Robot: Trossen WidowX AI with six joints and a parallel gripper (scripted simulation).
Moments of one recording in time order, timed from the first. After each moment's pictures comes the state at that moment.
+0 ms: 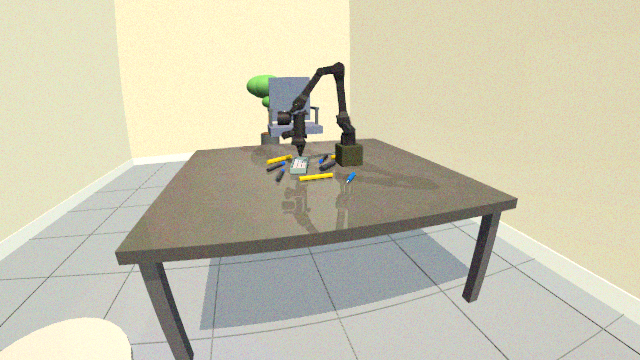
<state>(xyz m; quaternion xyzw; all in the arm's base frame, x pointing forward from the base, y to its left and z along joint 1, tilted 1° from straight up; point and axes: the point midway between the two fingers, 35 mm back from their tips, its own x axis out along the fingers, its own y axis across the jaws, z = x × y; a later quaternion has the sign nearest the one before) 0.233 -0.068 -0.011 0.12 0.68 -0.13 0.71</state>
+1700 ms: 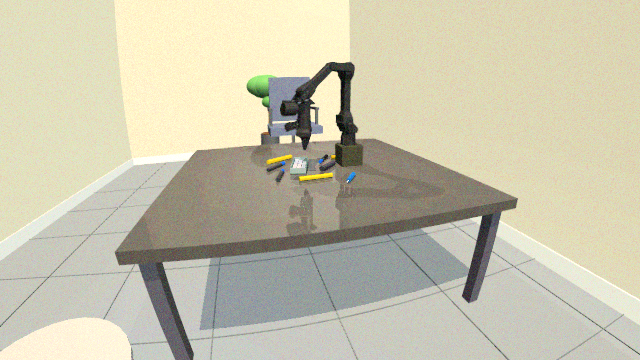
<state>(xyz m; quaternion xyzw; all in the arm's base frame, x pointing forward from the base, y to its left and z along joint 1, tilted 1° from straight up) 0.238 0.046 0.041 0.12 0.68 -0.12 0.71</state>
